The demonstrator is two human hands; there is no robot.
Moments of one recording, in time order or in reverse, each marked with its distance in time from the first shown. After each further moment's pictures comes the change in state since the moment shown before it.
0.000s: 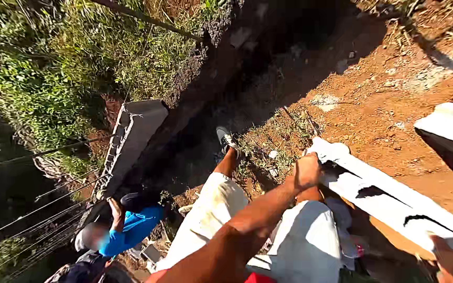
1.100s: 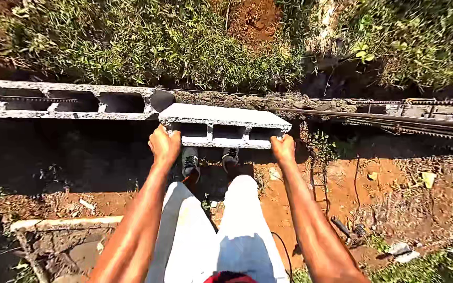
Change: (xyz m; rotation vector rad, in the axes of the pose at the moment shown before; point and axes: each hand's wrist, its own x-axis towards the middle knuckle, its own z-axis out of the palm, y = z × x) left_hand -0.144 -0.422 -0.398 -0.813 0.914 -0.407; right_hand -0.228 -0.662 0.378 -0.601 -0.090 -0.594
